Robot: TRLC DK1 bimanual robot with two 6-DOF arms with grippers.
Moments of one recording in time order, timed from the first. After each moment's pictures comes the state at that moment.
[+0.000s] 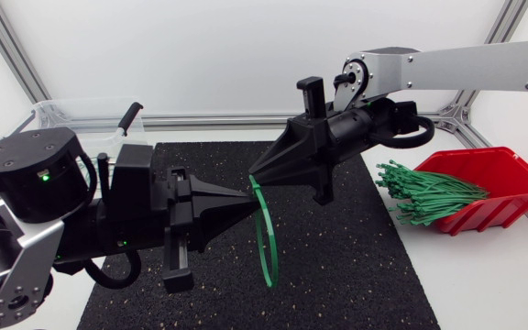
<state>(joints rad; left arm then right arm) -0.62 1.15 0.48 0.54 0.69 -0.11 0.40 1.98 1.55 -1.69 -1.45 -0.23</state>
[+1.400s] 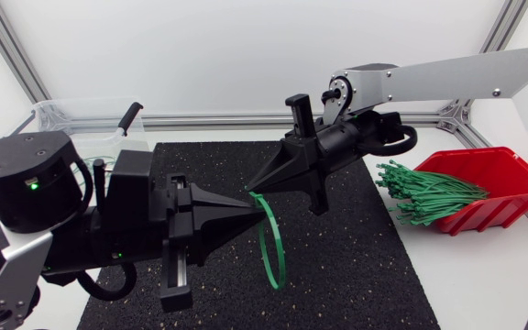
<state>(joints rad) -0.68 1.08 0.49 0.44 0.65 -0.11 0.42 2.04 1.55 -1.71 -1.45 -0.23</state>
